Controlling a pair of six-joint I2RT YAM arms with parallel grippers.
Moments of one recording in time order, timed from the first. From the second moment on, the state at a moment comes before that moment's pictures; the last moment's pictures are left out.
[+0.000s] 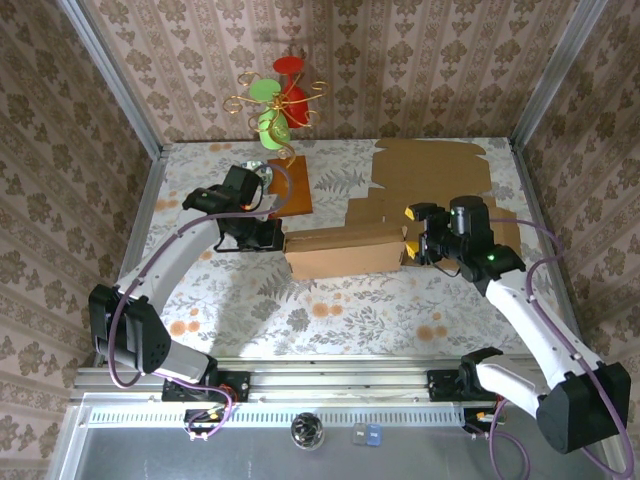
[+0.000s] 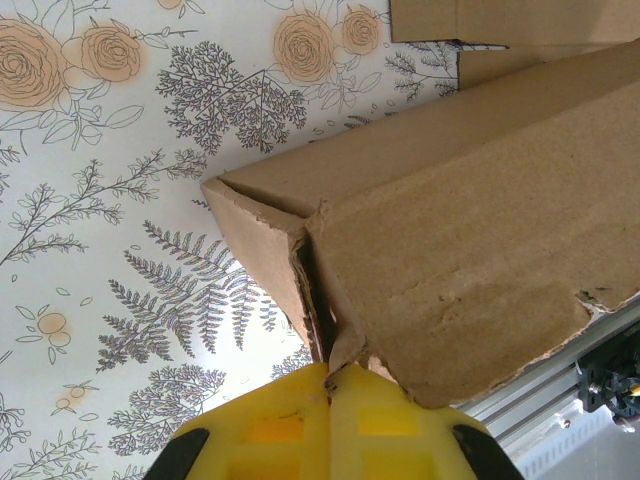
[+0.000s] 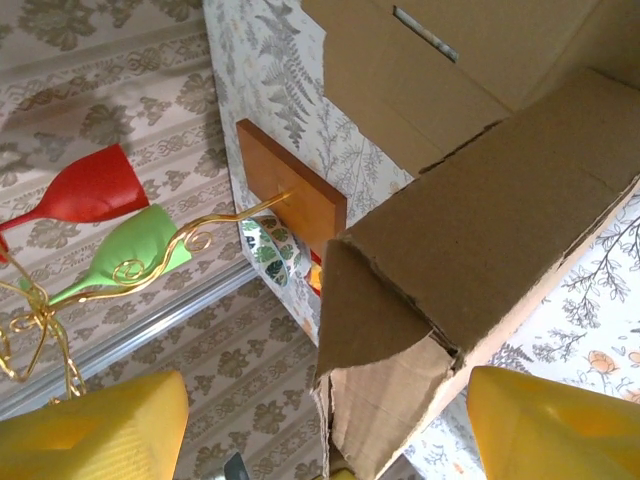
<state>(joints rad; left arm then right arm) -0.44 1.46 1.30 -1.03 0.40 -0.28 0.23 1.04 0.82 -0.39 -0.27 1.68</state>
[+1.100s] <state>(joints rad) -0.44 1.40 1.29 -1.03 0.42 -0.37 0.23 1.11 0.79 -0.39 -0.32 1.54</state>
